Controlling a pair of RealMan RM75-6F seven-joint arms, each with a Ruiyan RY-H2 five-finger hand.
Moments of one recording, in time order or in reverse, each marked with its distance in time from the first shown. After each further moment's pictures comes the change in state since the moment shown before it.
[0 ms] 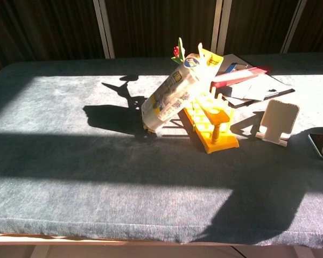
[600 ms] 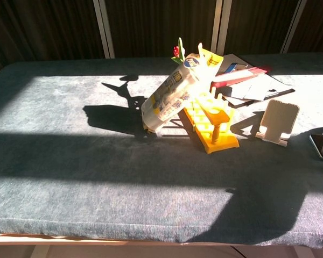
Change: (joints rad) left arm 0.000 0.001 0.005 0.002 0.011 0.002 -0.006; right arm -0.015 -0.004 -0.006 -0.024 0.014 0.038 -0.082
